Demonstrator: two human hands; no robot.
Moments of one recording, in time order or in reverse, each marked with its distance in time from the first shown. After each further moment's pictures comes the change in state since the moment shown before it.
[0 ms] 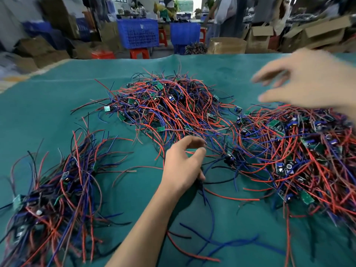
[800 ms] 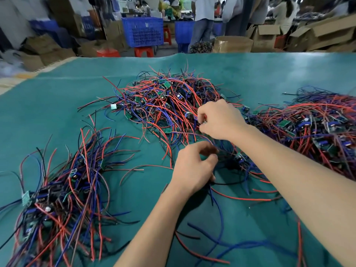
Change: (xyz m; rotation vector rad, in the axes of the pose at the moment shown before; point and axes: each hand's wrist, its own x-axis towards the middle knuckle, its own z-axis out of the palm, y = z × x) left_hand 0.001 -0.001 0.002 0.175 -0.086 0.001; right_hand 0.053 -0.052 0.161 -0.077 -0.084 0.026
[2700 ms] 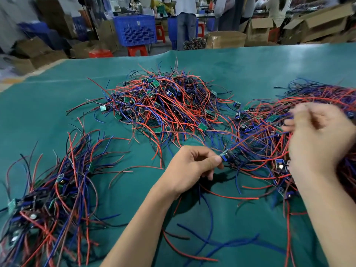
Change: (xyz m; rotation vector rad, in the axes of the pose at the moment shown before) left_hand 0.000 0.002 -0.004 -0.284 -0.332 0.051; right_hand -0.103 0.109 -0.009 0.948 1.072 0.401
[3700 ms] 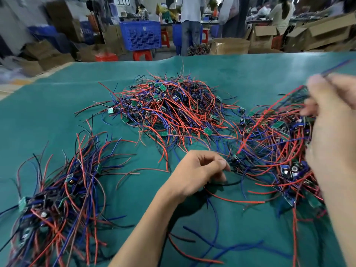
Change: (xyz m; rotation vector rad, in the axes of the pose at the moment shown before) left_hand -0.002 0.004 0.003 0.003 -0.016 -0.035; right_hand -0.003 -0.089 0.005 0.178 -0.175 0.039
